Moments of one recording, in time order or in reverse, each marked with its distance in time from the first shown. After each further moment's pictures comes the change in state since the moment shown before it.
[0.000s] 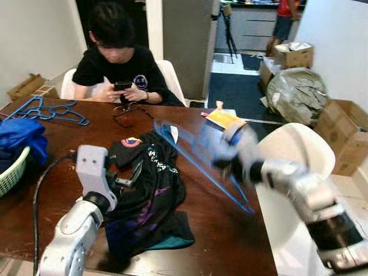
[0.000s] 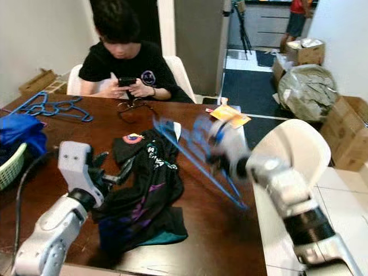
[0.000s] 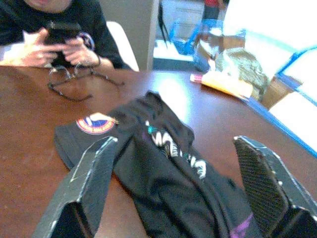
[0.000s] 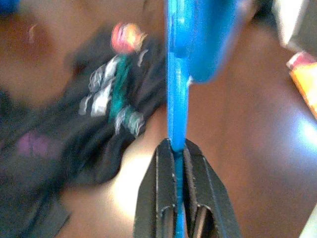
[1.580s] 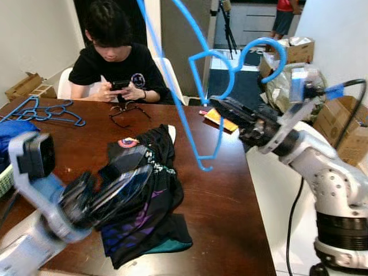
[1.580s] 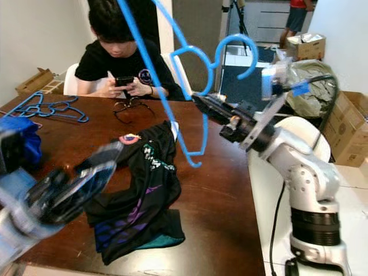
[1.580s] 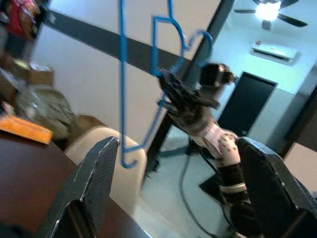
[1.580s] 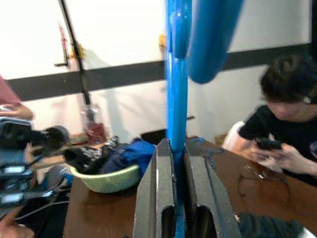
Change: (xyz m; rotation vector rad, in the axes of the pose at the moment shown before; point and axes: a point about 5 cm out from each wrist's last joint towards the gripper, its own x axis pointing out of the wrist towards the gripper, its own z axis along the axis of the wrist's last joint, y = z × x) left arm -0.077 -0.005 0.078 -0.447 -0.130 -0.756; right arm -0.059 0.023 0.062 0.151 -0.629 0.493
